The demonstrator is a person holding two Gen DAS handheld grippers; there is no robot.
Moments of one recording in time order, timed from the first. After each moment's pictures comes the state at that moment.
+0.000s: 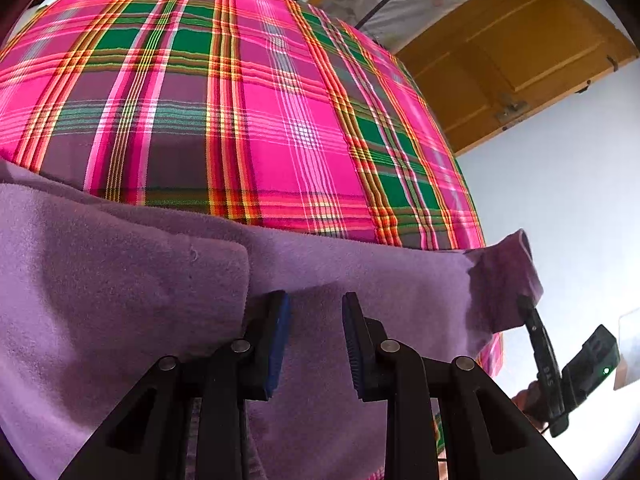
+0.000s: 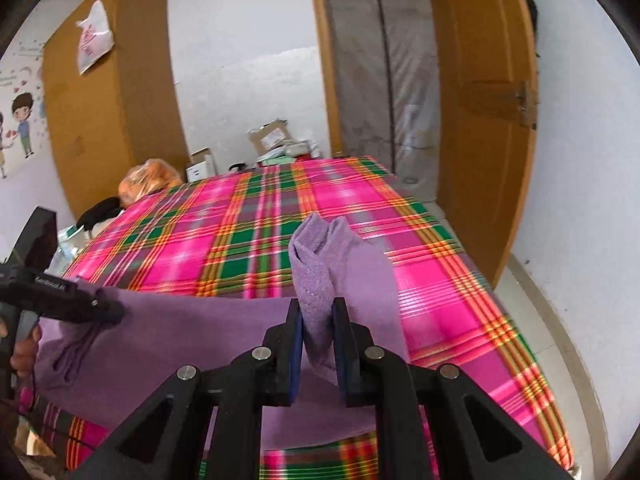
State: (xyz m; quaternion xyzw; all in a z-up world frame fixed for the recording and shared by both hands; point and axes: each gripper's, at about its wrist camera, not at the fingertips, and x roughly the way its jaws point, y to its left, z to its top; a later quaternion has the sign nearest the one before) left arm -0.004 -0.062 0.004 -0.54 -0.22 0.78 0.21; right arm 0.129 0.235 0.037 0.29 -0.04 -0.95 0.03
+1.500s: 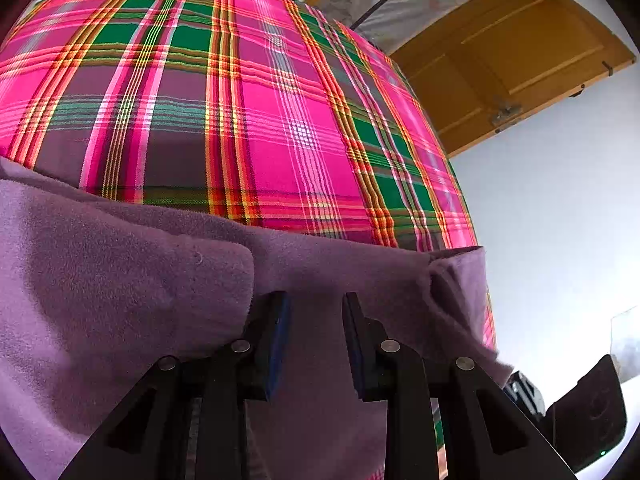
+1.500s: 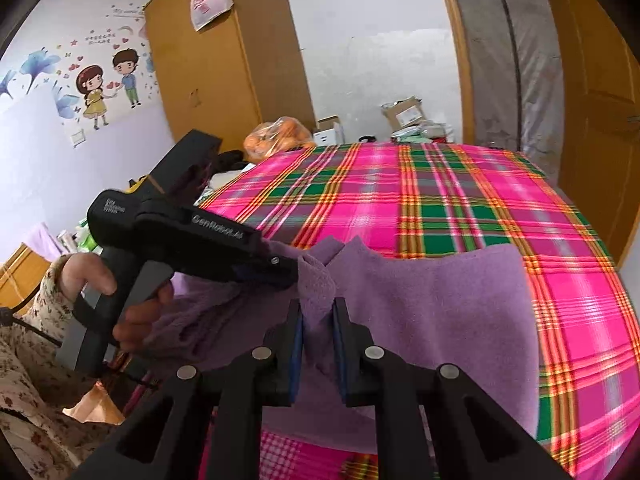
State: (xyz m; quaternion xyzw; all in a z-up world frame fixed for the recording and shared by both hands) left arm -0.004 -0.066 0.001 -0.54 -0.23 0.78 0.23; right arm 0.139 0.110 0.025 0.32 -0.01 -0.92 0.24
